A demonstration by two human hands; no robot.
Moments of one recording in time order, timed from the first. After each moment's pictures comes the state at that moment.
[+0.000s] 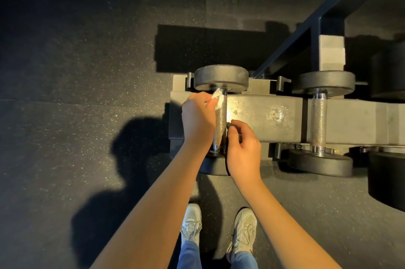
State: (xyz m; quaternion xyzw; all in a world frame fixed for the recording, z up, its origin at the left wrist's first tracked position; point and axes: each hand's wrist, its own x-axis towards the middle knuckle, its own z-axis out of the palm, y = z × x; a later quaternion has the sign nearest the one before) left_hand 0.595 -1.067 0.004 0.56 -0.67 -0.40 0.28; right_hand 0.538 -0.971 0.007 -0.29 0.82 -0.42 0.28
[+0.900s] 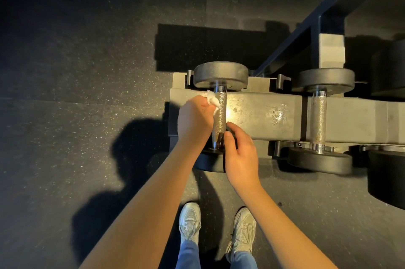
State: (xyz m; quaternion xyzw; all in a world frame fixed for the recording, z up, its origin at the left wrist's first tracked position) left_hand 0.608 -1.062 0.016 0.55 -0.69 -0.42 0.20; right_hand 0.542 -0.953 0.007 -0.34 0.80 -0.37 0.32
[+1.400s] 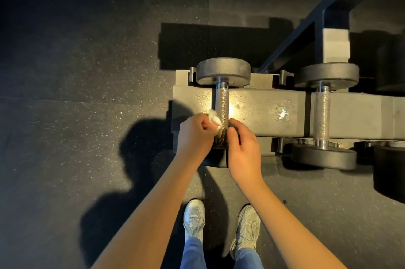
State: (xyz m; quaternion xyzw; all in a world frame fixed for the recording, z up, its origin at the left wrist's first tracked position) left_hand 0.625 -1.032 0.023 0.59 -0.65 -0.47 0.09; right_hand 0.541 -0.952 0.007 -0.33 0.81 -0.37 0.32
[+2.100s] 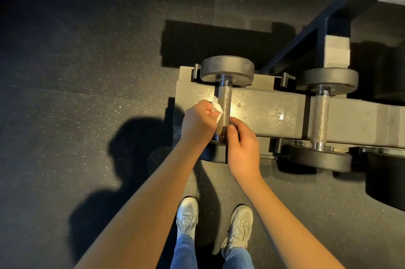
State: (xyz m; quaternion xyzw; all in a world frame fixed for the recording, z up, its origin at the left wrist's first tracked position) left_hand 0.622 -1.045 0.020 0.56 -0.67 -0.47 0.15; right_hand 0.543 -0.955 0.006 -0.34 0.81 -0.38 0.30
